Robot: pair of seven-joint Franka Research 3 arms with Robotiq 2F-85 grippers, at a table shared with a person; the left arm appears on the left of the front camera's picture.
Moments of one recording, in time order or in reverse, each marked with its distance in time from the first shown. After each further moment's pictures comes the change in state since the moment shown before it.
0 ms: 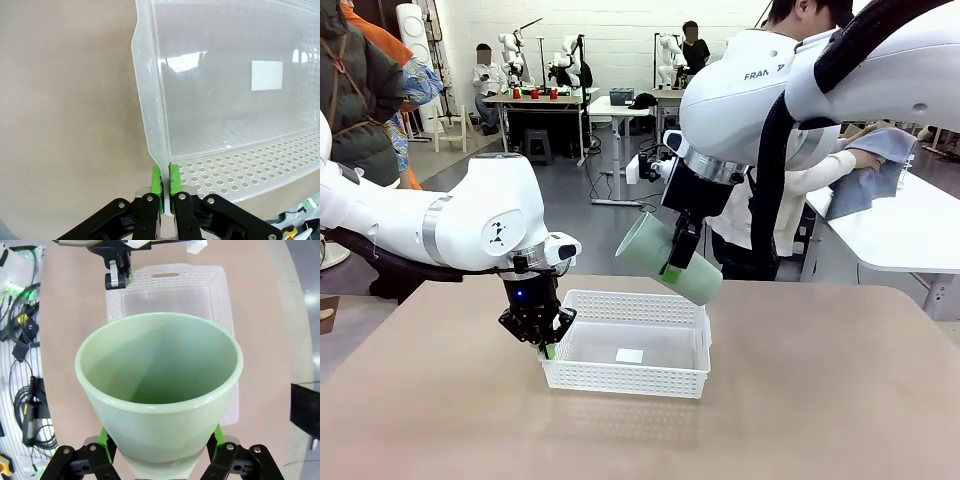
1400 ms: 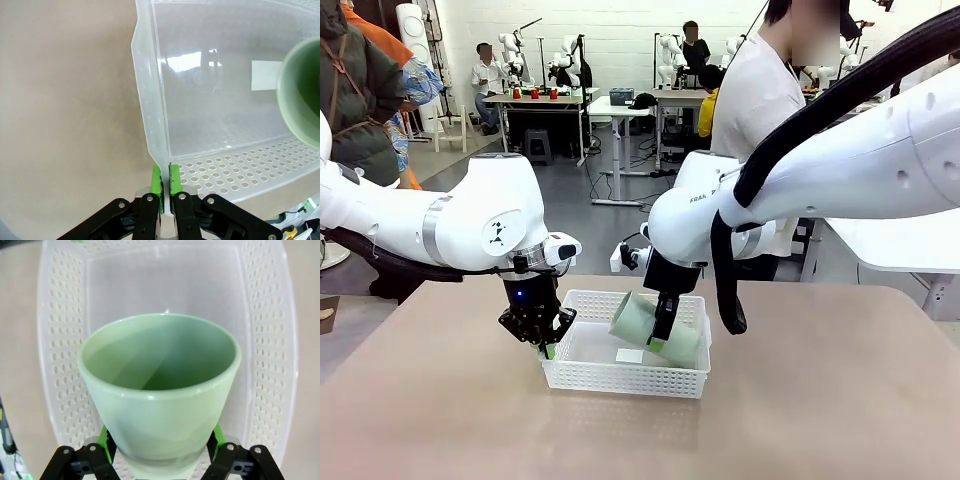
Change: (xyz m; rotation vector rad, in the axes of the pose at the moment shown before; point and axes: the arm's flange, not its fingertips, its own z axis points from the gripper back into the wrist) left arm 0.000 0.000 0.000 0.000 0.000 0.000; right arm -0.010 -0.032 -0.167 0.084 0.119 -0.003
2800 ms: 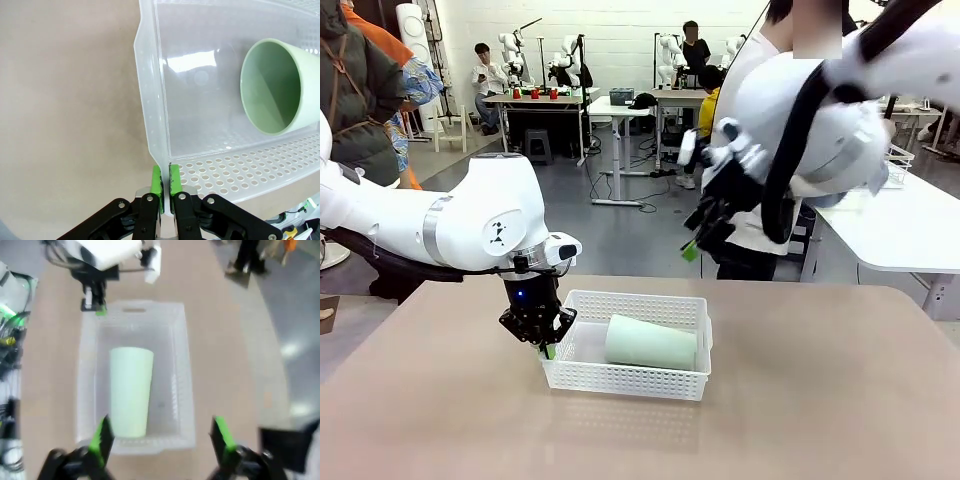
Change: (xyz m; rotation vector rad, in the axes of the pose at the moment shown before) left arm 0.000 -0.001 0.000 0.000 0.000 -0.001; right arm -0.082 0.010 0.180 -0.183 -0.488 0.109
